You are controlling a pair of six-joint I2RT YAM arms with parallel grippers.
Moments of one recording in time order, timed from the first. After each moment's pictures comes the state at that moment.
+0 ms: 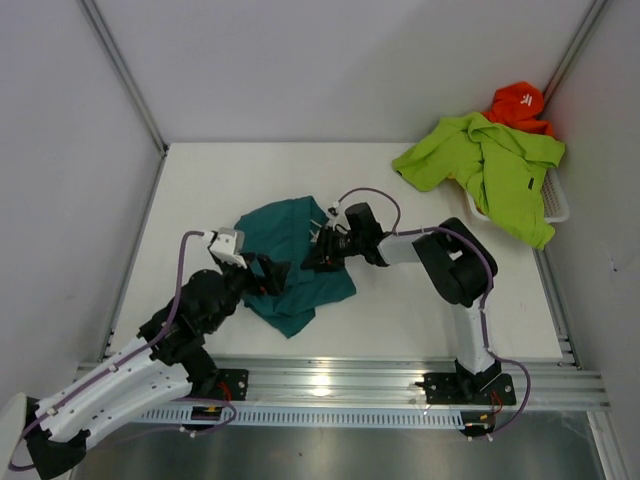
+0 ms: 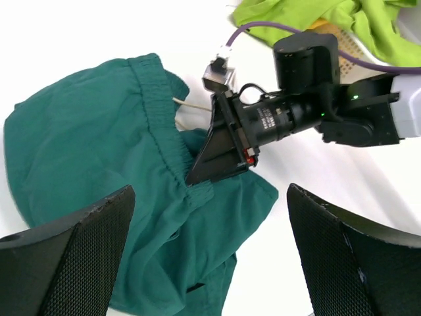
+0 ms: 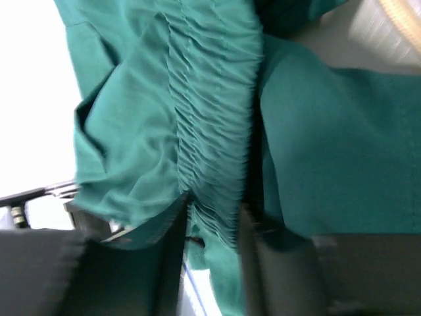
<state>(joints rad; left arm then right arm) -0.84 0.54 0.54 -0.21 -0.38 -0.38 0.62 2.08 1.14 0.32 -0.76 0.88</state>
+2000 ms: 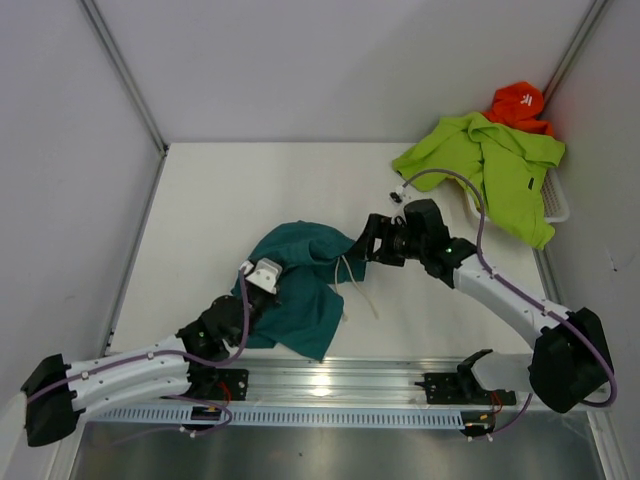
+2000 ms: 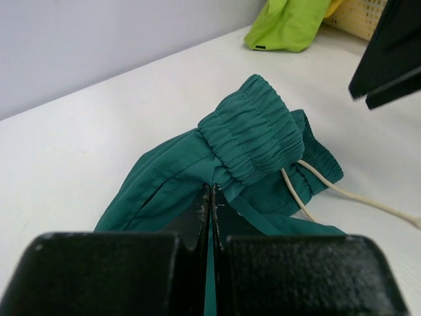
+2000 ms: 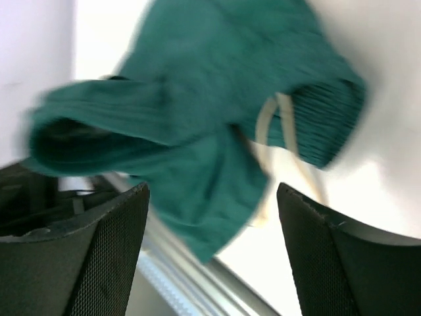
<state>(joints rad) -1.05 0.67 0.22 0.47 -0.57 0.15 0.54 1.27 0.90 -0.23 -0.36 0.67</state>
